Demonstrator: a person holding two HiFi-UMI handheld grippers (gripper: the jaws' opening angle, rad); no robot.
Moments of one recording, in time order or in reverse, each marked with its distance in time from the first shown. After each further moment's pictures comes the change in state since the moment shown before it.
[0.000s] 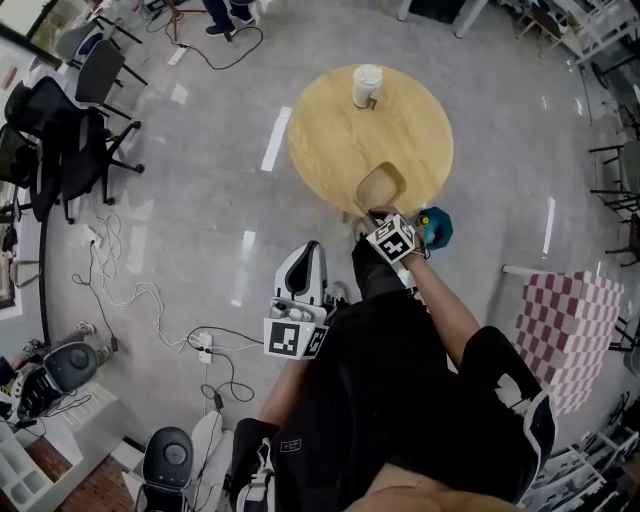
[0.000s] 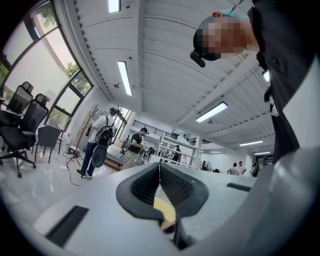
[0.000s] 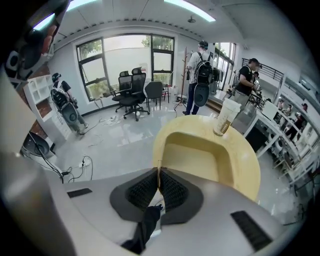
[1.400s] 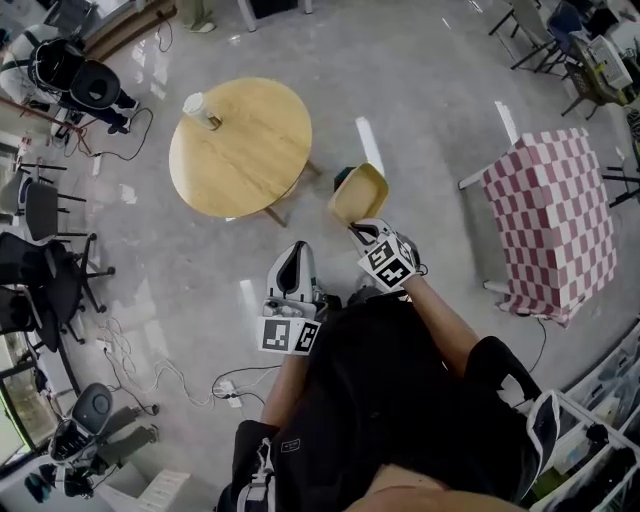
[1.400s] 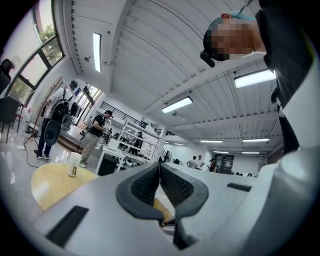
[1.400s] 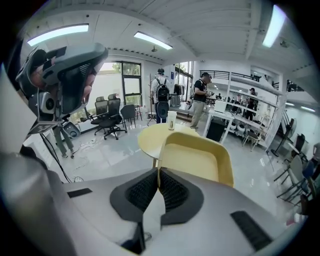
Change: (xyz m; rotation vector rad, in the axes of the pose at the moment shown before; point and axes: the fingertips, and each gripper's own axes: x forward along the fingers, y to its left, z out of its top) left arm -0.016 -0.313 -0.099 -0.031 0.150 -0.399; right arm -0.289 0.005 -0.225 0.281 -0.232 -0.237
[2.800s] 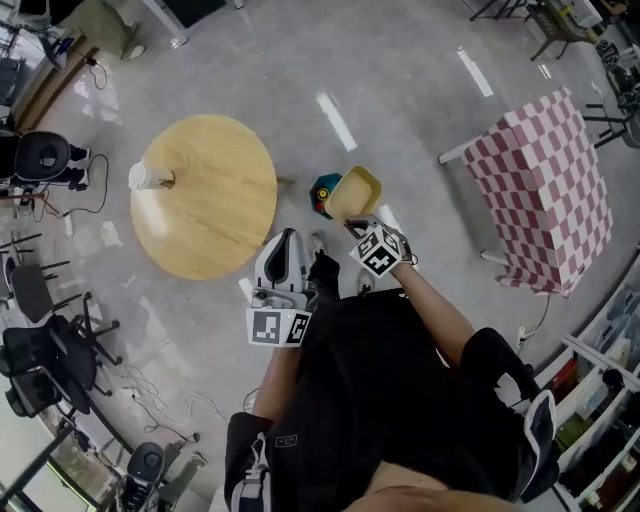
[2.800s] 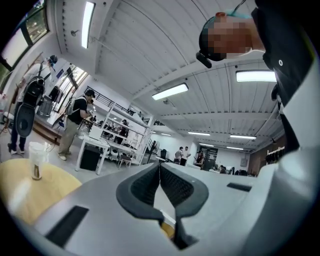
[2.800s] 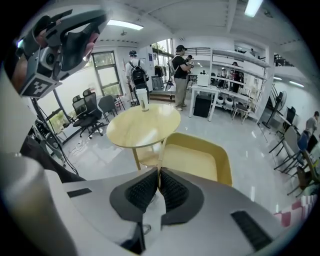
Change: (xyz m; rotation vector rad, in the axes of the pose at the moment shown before) left arm 0.221 0.042 -0.031 -0.006 0.136 -0.187; right arm 0.097 -0.158 -0.055 0.221 0.185 -0.047
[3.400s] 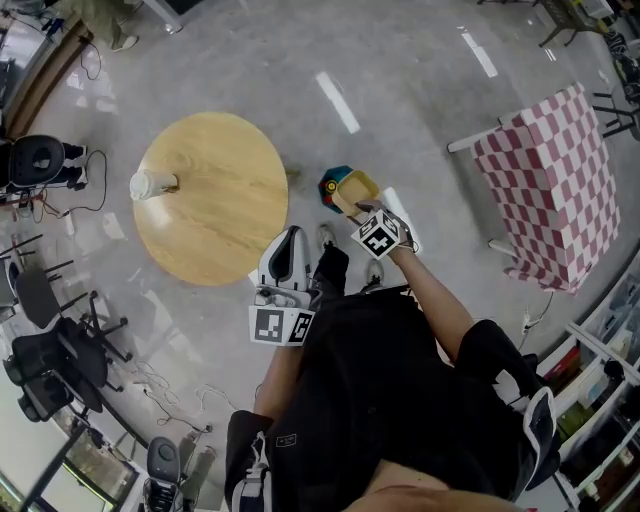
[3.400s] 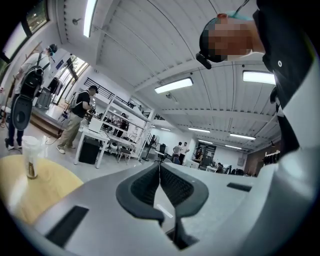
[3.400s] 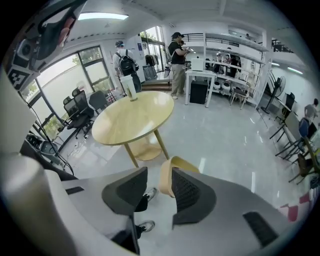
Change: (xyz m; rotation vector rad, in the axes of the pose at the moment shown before) left arm 0.039 0.050 -0.009 -0.036 0.076 -0.016; right arm 0.077 -0.041 -0.002 0.099 0.118 0.007
